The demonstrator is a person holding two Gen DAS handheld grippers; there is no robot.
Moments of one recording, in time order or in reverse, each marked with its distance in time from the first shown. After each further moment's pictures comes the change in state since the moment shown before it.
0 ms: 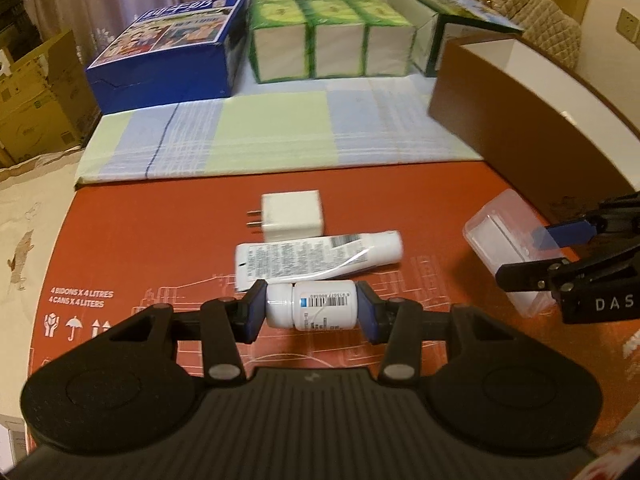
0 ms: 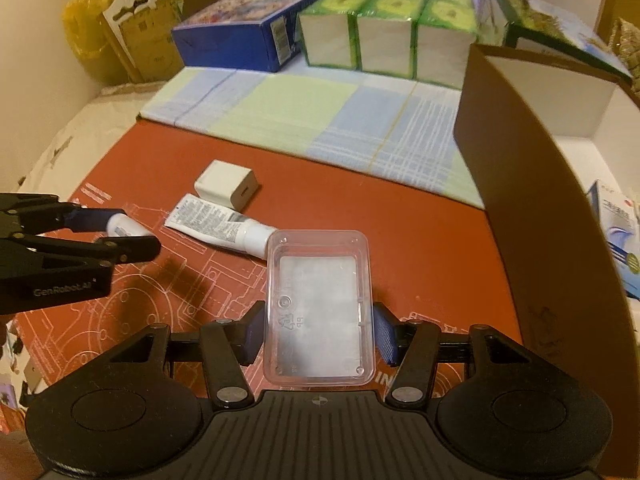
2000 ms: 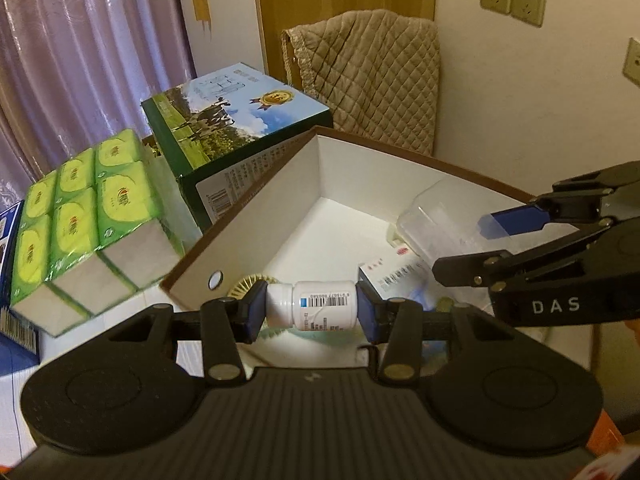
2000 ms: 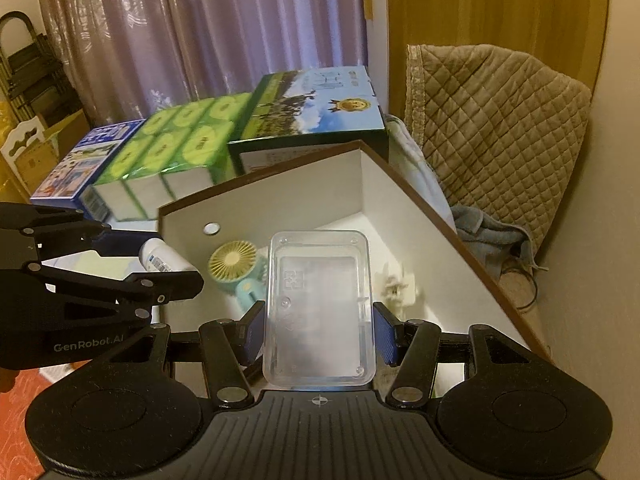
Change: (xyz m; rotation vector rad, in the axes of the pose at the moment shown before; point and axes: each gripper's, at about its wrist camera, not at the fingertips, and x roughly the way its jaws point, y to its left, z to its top) left arm 0.068 -0.236 0.202 0.382 -0.141 -0.217; right arm -0.090 -0.233 0.055 0.236 -0.222 -0.198
